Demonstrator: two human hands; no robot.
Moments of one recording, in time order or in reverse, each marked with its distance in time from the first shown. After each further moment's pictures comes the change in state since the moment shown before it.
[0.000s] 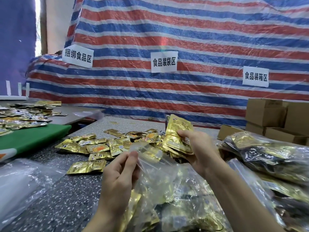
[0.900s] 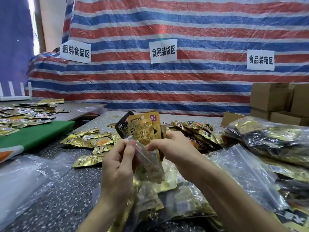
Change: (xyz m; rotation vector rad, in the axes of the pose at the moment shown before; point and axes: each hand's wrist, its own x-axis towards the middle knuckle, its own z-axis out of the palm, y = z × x) left_hand 0.003 -0.001 0.000 0.070 0.015 0.117; right_hand -0.047 0.015 0.042 -0.445 -0.231 -0.012
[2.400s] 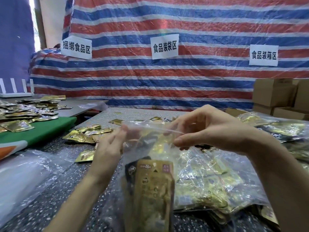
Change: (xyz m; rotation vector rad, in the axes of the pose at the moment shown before) left_hand 0.030 0.004 -0.030 0.182 -0.173 -0.140; right_hand -0.032 -0.043 -0.076 -0.339 -0.418 -0.296
